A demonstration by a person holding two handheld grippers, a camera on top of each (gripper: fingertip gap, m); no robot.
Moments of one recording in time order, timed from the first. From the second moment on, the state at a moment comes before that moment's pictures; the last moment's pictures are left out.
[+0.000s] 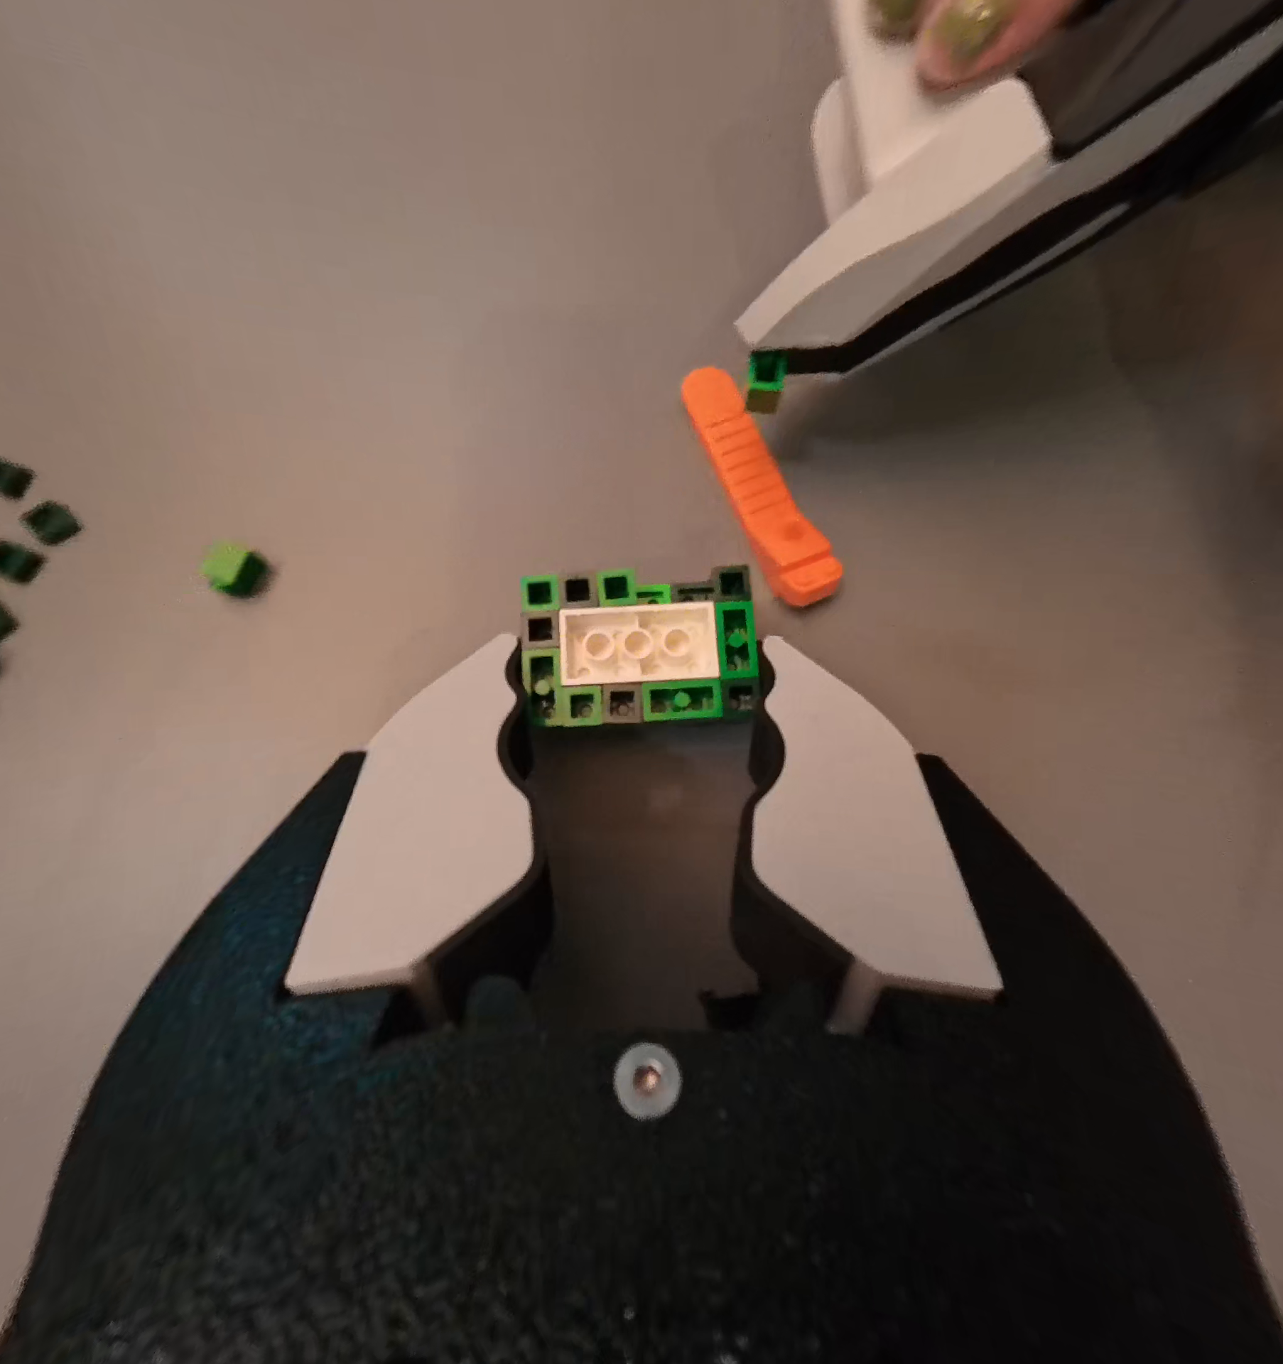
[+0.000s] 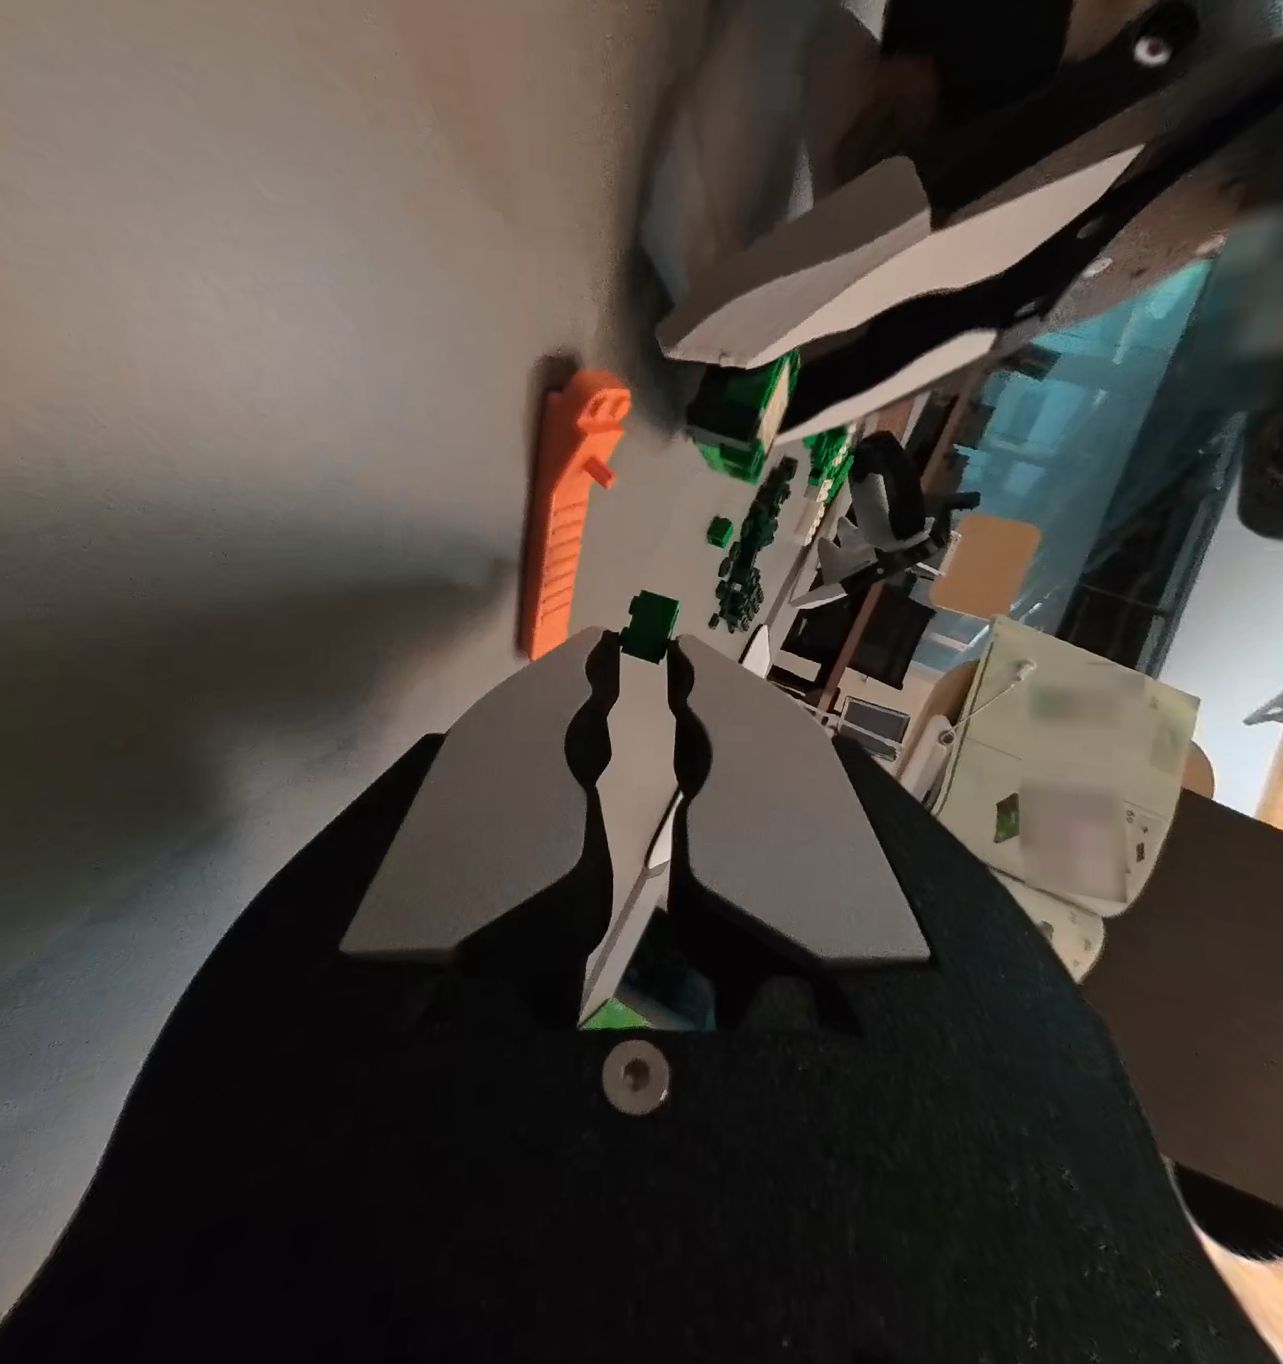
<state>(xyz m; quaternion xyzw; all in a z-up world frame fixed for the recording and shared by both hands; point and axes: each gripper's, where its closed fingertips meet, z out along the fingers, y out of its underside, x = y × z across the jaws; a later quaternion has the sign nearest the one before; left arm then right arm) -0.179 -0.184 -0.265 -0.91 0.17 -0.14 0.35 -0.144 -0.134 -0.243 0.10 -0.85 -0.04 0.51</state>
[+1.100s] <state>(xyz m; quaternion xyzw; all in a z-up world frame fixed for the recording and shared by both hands) -0.163 -0.166 -0.208 -0.83 0.22 -0.06 0.52 -0.175 -0.167 -0.199 0.10 -0.78 -0.01 0.62</state>
